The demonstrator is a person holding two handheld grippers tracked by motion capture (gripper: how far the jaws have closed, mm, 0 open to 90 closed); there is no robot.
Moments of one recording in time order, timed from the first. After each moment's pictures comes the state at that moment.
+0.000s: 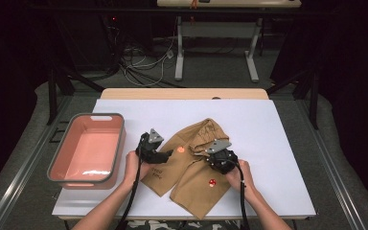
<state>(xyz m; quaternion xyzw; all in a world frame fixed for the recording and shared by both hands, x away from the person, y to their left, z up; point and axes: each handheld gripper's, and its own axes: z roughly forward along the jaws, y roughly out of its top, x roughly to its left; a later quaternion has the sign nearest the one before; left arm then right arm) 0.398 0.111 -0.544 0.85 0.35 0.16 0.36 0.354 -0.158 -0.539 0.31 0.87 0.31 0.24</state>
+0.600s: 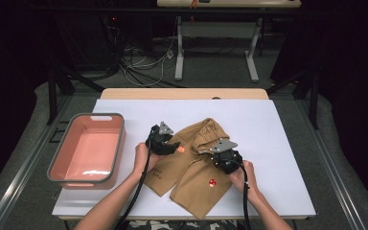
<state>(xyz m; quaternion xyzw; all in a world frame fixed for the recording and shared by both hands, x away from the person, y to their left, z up) 0.425 0.082 -0.545 0.86 0.32 0.17 0.36 0.350 -0.168 -0.533 0.33 0.85 0.32 0.25</state>
